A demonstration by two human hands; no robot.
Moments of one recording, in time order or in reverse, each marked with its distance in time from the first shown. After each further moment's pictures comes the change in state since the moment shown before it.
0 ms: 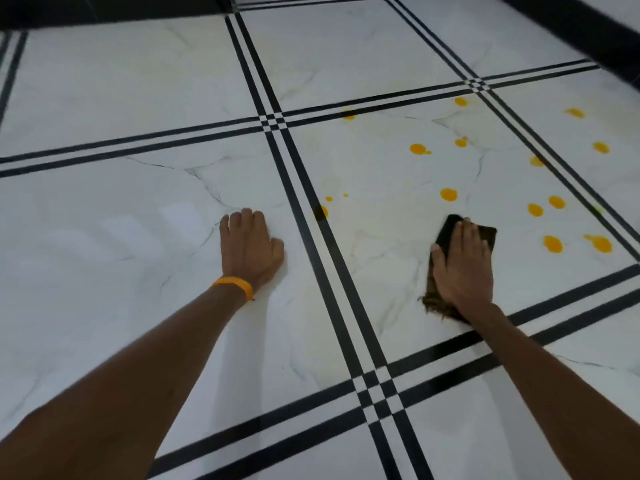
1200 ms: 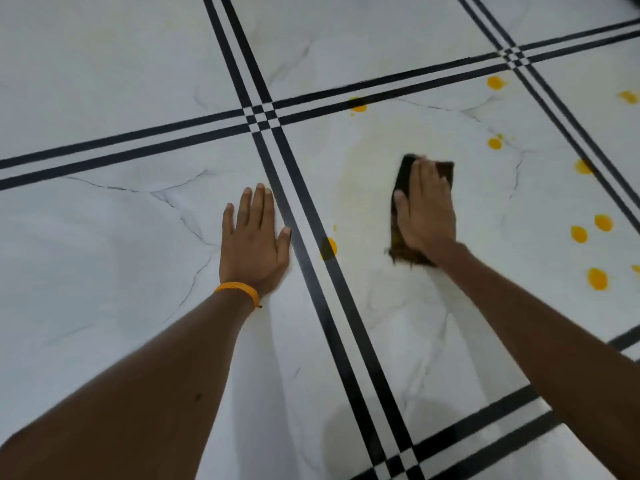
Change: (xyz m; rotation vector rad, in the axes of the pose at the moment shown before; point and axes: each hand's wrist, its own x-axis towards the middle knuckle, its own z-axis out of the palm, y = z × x) left_hand 0.093 -0.005 0.029 0.006 -0.041 0.068; right_hand 0.148 -0.118 0.009 -0.027 -0.038 -0.192
